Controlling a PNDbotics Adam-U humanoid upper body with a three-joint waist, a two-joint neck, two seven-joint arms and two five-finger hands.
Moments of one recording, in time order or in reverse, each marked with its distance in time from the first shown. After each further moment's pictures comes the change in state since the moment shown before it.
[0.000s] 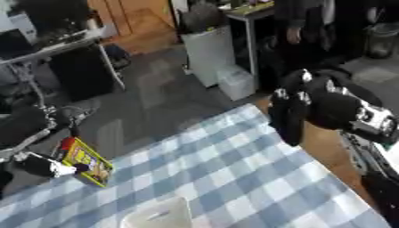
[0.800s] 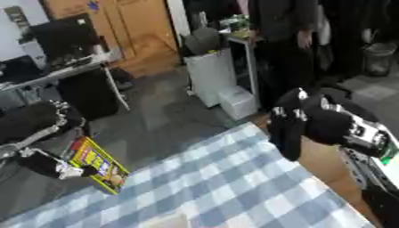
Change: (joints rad) left arm -0.030 0.002 -0.119 -0.140 0.278 -0.043 -0.161; right arm 0.038 -0.017 -0.009 0.000 -0.009 0.004 0.004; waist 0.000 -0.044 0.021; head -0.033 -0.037
